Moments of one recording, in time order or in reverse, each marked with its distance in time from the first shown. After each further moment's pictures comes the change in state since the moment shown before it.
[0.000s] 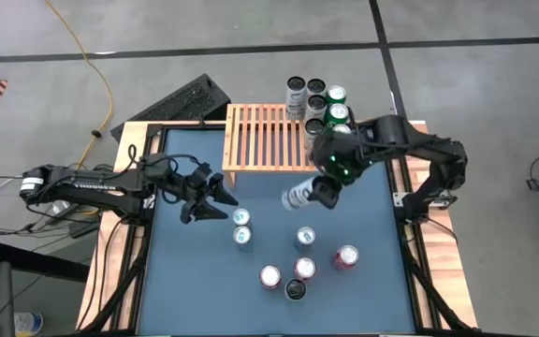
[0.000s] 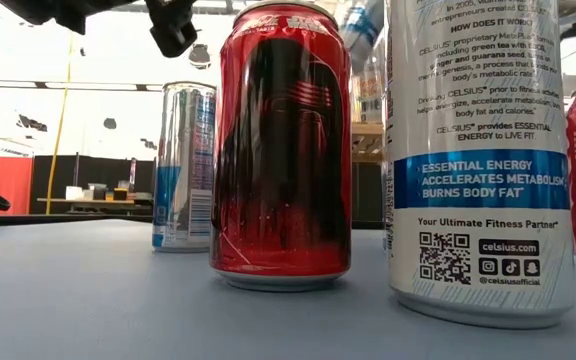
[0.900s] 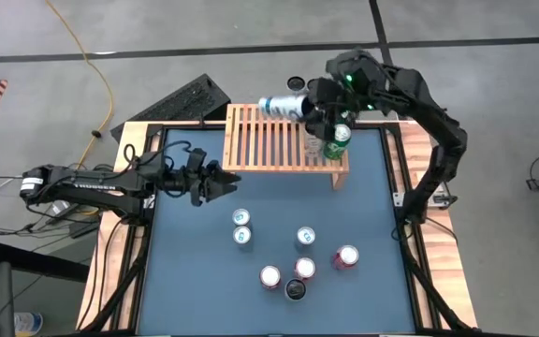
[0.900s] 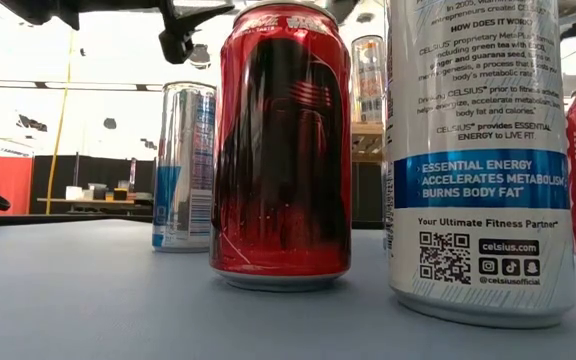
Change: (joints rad) left arm 0.001 0.000 0.000 0.082 -0.362 -0.104; right arm -0.384 0.041 0.167 0.333 0.175 -0.969
